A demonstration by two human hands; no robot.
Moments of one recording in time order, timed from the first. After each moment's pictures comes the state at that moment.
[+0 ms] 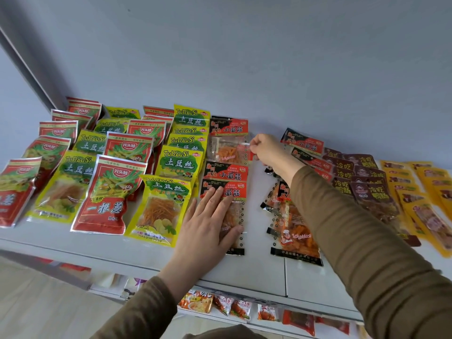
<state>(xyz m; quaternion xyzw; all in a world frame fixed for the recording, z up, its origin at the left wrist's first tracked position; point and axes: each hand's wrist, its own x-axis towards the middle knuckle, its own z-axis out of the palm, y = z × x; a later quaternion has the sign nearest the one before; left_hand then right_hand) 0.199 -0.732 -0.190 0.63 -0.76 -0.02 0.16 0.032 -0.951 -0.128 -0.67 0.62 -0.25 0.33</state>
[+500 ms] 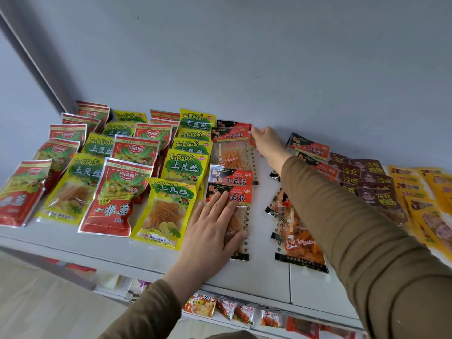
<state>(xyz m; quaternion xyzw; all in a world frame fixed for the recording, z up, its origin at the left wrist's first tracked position) 0.199 -0.731 -0.190 0.63 -0.76 -0.03 0.16 0.051 -0.981 -0.125 -0.62 0.63 -0.35 0.32</state>
